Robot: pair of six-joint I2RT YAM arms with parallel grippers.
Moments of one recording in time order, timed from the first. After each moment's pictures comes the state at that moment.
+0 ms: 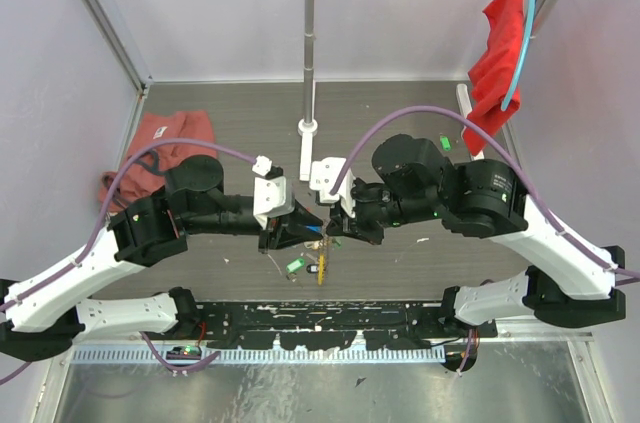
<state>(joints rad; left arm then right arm) -1.13 0.97 1.27 -0.50 0.42 0.12 1.20 1.26 1.83 -1.17 -0.21 -0.23</state>
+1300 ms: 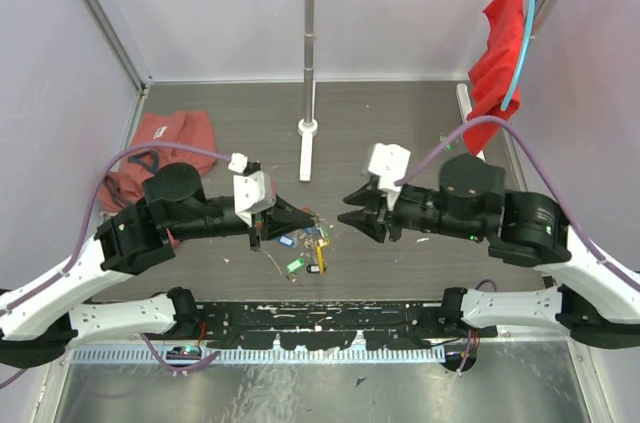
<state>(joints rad) -1.13 0.90 1.23 -0.44 0.33 0.09 1.20 1.02 1.58 -0.87 -0.05 -0.13</state>
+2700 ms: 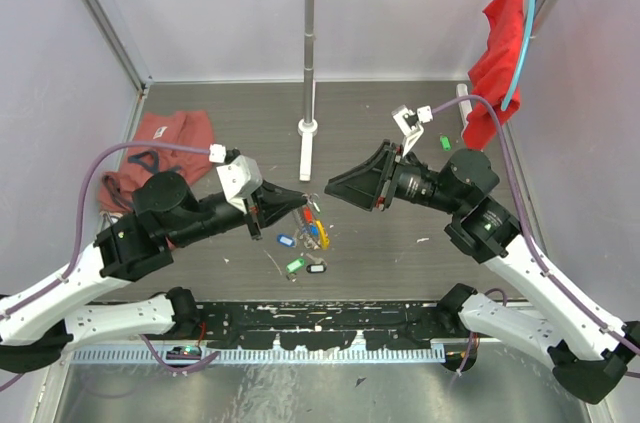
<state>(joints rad) -1.13 0.83 1.13 -0.29 0.09 -0.01 0.70 0.85 1.00 -0.01 -0.56 0.81</state>
